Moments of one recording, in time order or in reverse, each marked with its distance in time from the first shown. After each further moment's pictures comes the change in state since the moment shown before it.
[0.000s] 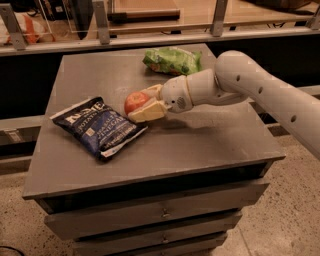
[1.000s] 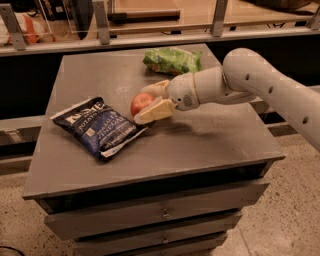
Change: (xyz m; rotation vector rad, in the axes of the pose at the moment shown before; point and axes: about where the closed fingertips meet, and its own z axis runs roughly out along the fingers) arm -0.004 -0.004 -0.018 0.055 0.000 -0.017
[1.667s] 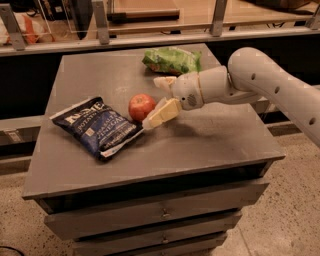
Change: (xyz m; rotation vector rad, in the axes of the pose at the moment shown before) arm 0.000 0.000 -0.012 0.015 -0.006 0.007
